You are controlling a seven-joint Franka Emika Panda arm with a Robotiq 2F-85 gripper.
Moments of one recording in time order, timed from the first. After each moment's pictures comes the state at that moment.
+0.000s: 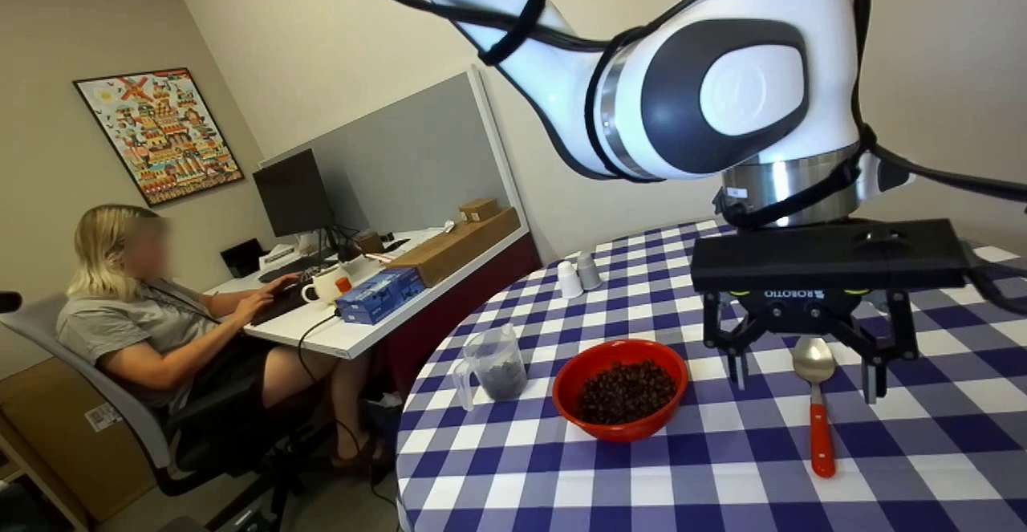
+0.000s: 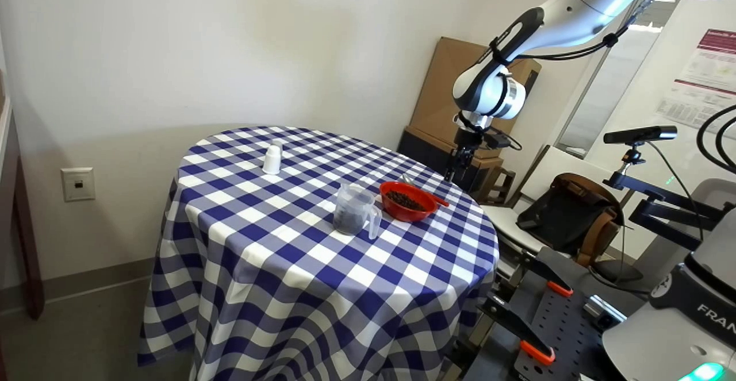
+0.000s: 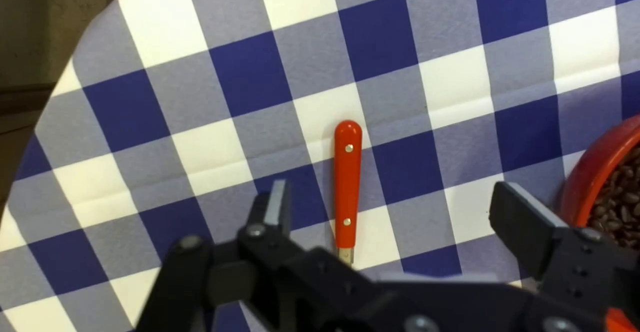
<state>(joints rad) -0.52 0.68 -0.14 -1.88 0.08 2.49 -0.71</state>
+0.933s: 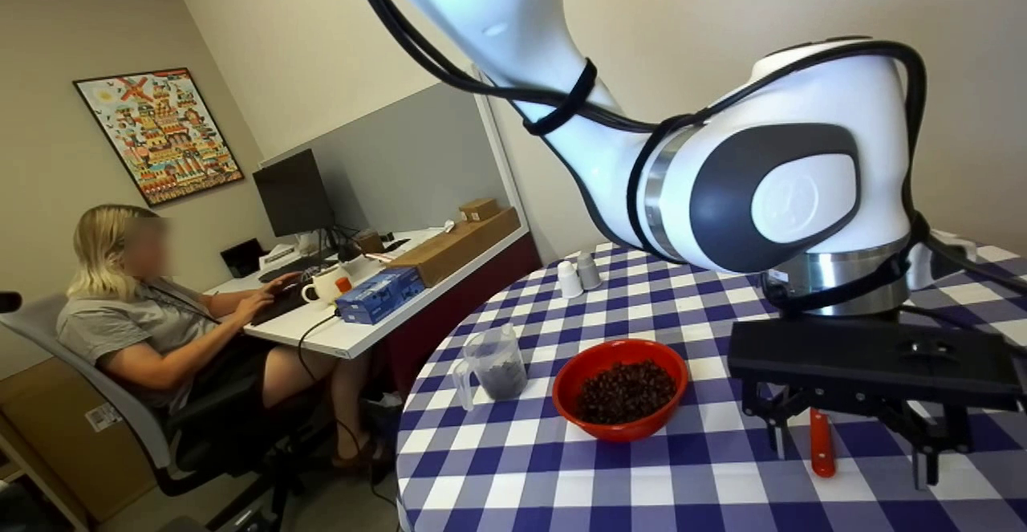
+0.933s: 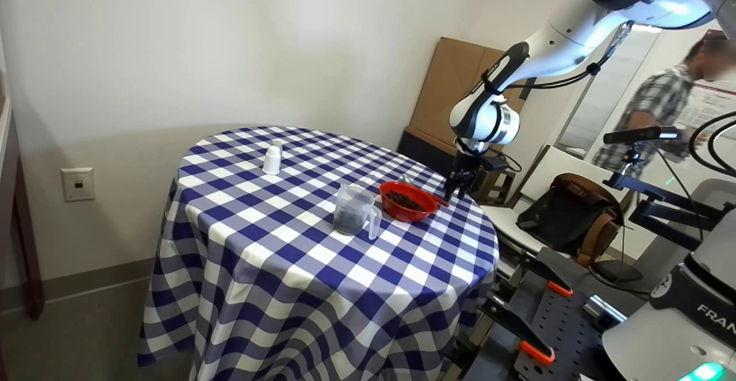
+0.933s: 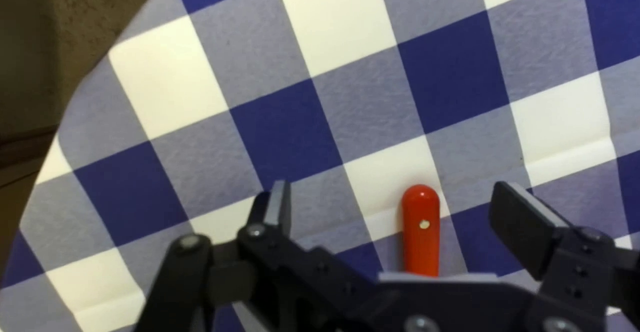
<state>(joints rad) -0.56 0.83 -0.14 -1.82 0.08 2.57 -0.65</state>
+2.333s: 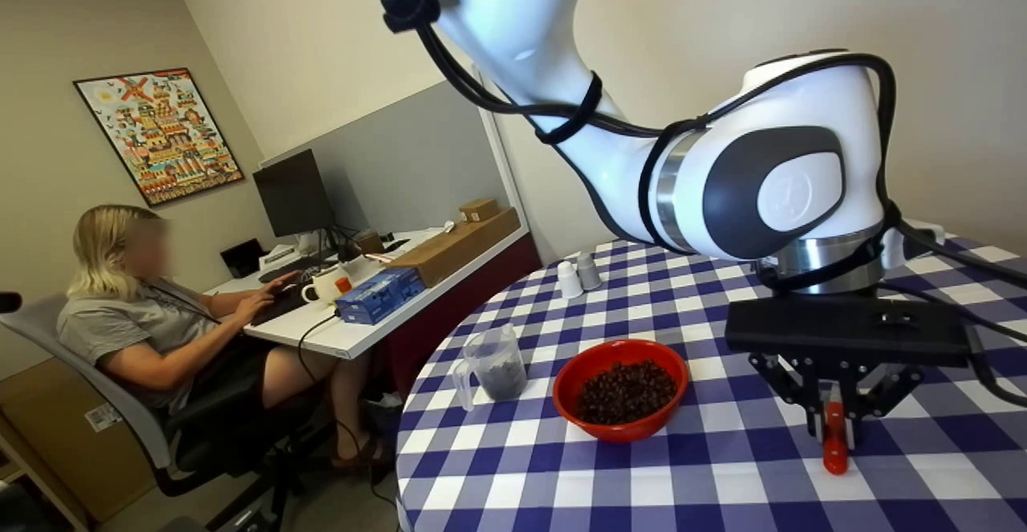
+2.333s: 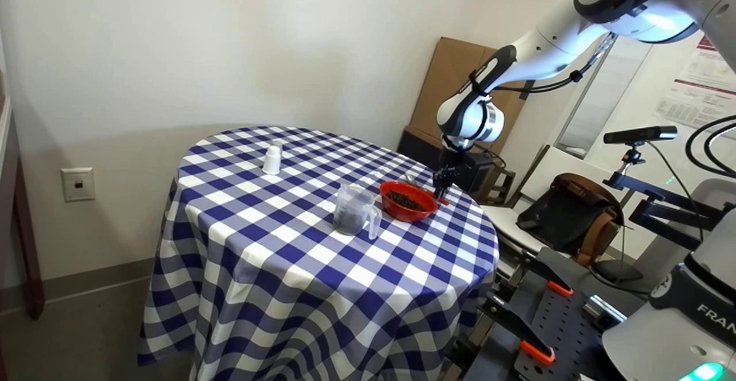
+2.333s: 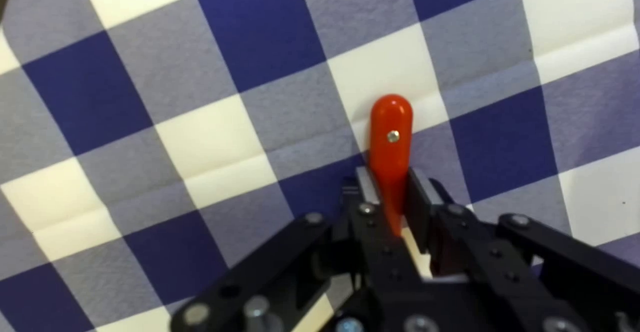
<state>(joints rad) -0.56 0.90 -0.09 -1.68 0.04 2.55 -0.57</state>
